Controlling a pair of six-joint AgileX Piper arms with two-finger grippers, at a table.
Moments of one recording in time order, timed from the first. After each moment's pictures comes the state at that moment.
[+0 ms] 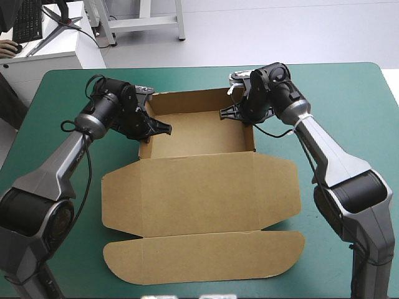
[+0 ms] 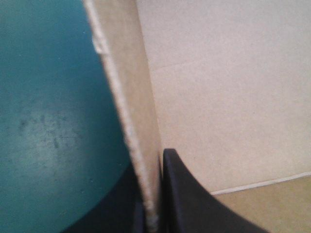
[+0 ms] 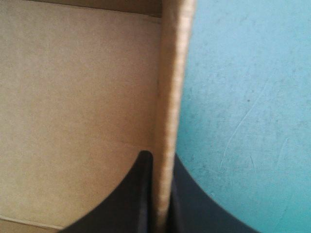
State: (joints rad) left arm -0.36 1.85 -1.71 -0.05 1.21 -0.19; right arm 0.43 2.02 -2.03 0.00 1.24 0.22
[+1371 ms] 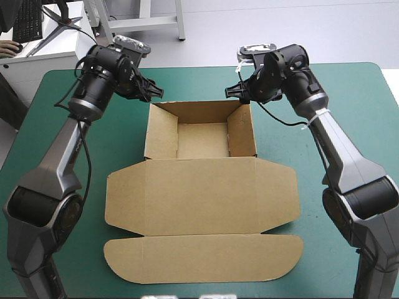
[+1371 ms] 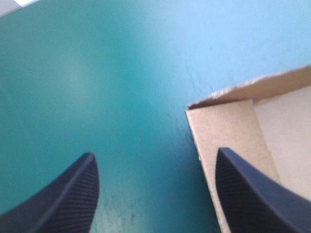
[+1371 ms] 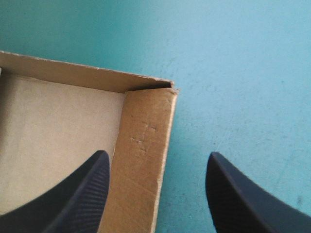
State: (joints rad) left arm -0.37 1.90 -2.14 0.20 1.25 -0.07; right arm 0.40 1.96 -2.17 -0.04 1.25 0.20
